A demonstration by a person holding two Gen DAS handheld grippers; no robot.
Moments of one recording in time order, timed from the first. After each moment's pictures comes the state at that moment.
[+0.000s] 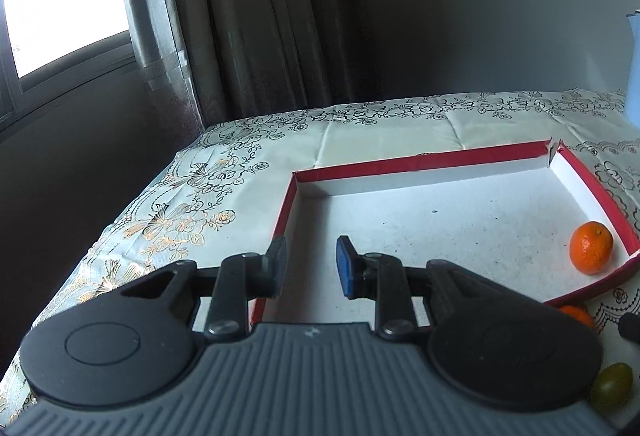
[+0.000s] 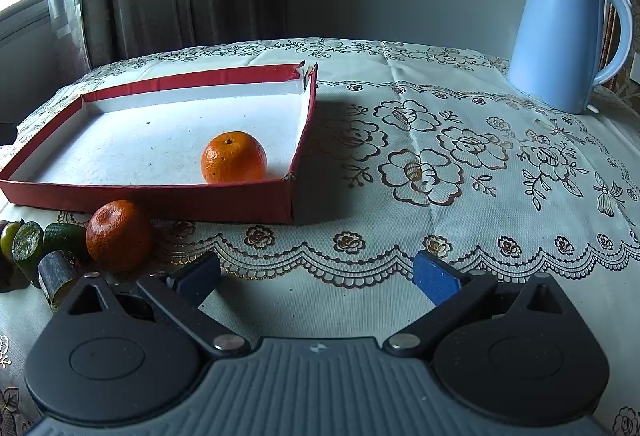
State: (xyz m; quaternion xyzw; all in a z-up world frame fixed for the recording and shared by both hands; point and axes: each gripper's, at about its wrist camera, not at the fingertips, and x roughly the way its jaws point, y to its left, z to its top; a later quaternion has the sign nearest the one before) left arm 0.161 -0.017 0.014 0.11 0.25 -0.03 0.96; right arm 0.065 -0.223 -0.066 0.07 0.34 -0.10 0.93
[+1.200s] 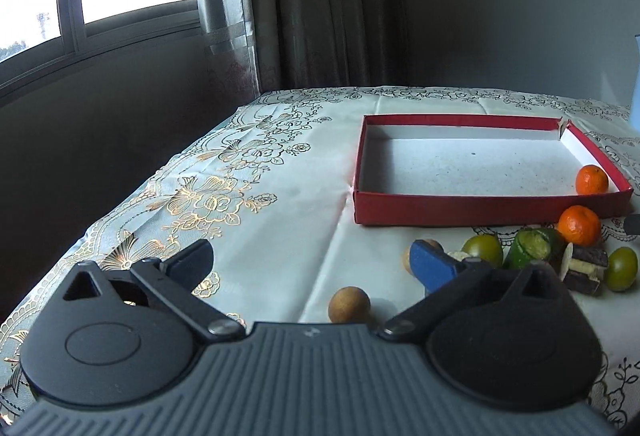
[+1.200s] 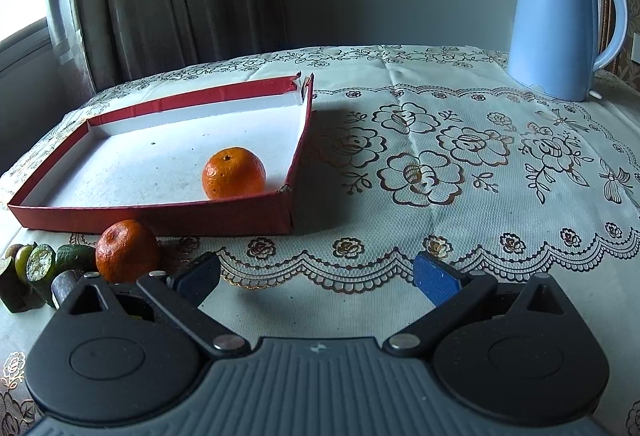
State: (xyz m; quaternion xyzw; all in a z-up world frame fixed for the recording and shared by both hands) left arm 0.062 0.072 -0.010 0.06 0.26 0.01 0.96; right arm 0.058 -0.235 -0.064 0.11 0.32 -0.09 0.94
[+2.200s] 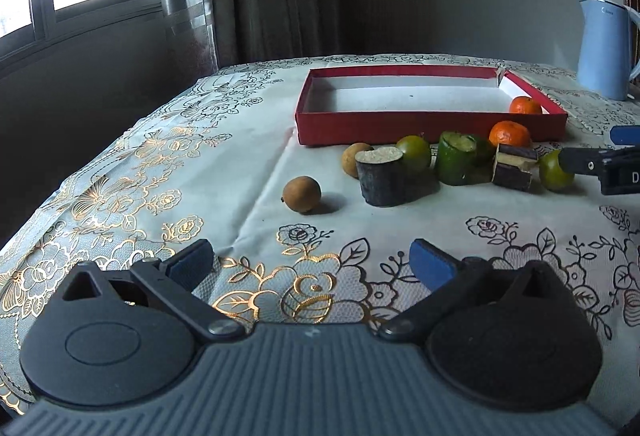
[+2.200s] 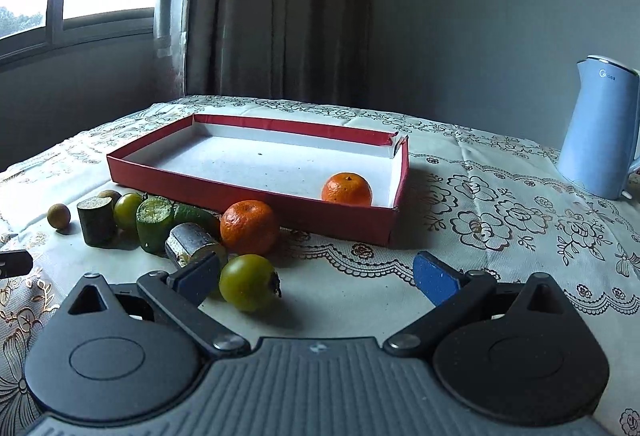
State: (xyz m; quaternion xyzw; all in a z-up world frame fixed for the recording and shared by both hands) left arm -0.004 0.057 -0.044 0.08 0.27 -0.06 0.96; right arm 0.004 -0.166 -0.053 -0.02 0.24 0.00 0.97
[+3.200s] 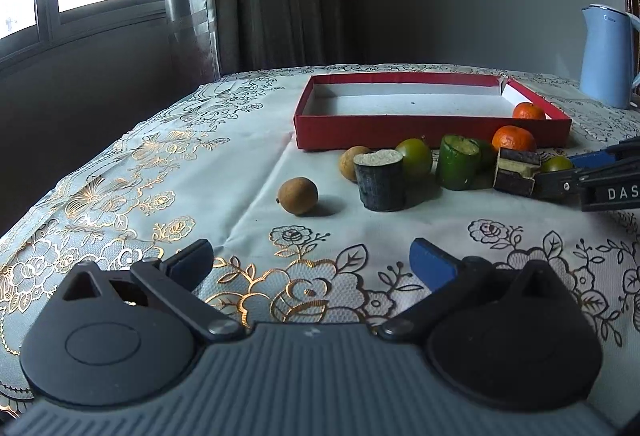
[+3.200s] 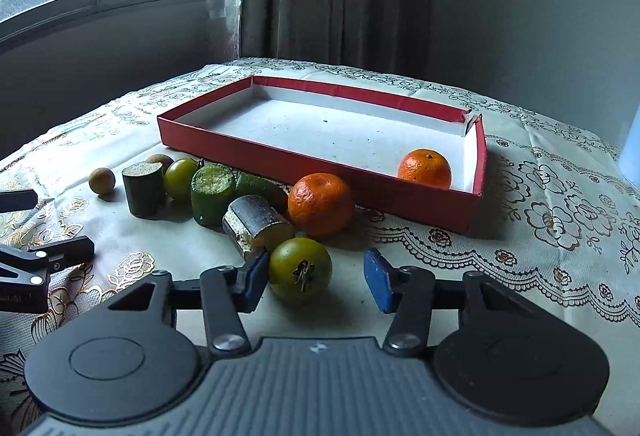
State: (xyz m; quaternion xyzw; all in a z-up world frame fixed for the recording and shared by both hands) left arm -0.001 0.058 -0.053 0.06 0.25 -0.06 0.96; right arm 0.026 -0.144 -0.060 -0.02 0.29 0.08 0.95
